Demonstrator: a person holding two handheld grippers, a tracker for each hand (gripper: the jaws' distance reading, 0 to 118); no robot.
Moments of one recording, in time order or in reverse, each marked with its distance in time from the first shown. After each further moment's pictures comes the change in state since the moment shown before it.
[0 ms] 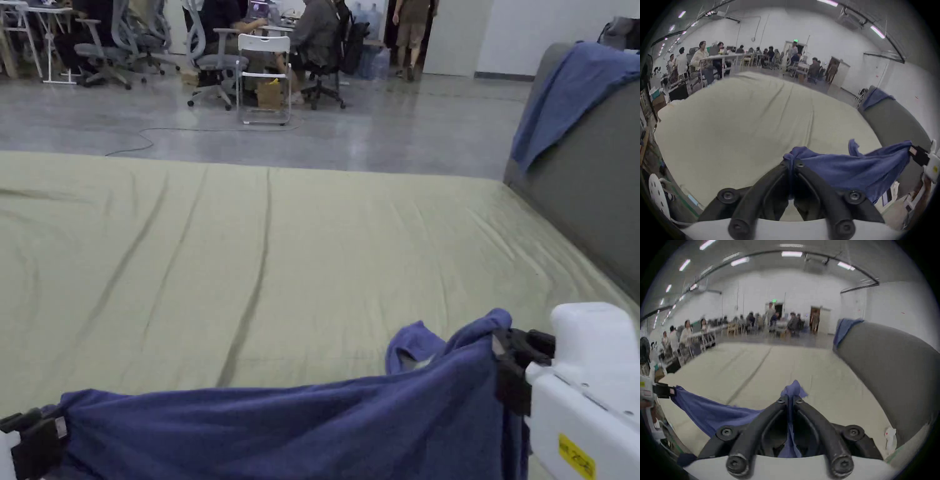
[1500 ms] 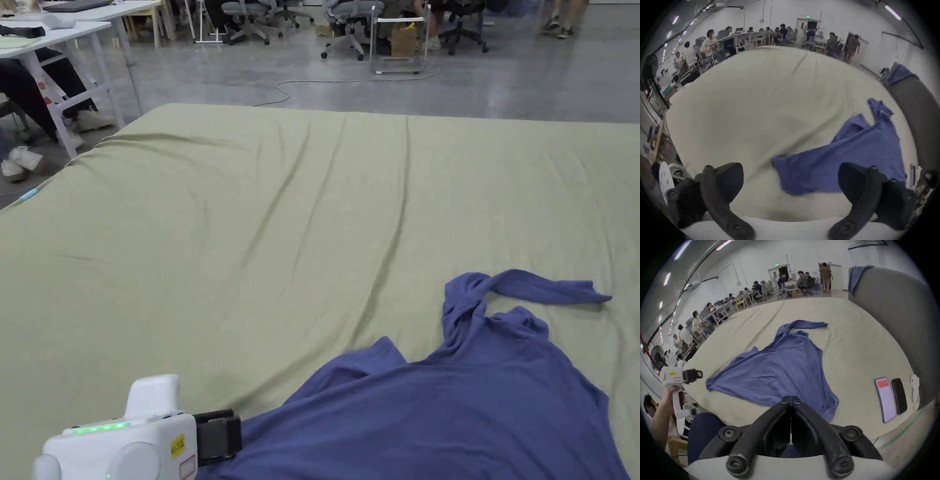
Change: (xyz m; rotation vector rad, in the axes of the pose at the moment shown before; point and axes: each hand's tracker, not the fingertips) left arm -0.098 -0.102 -0.081 -0.354 0.242 -0.022; right arm -0.006 -0.135 0.015 -0.479 0.217 -0.111
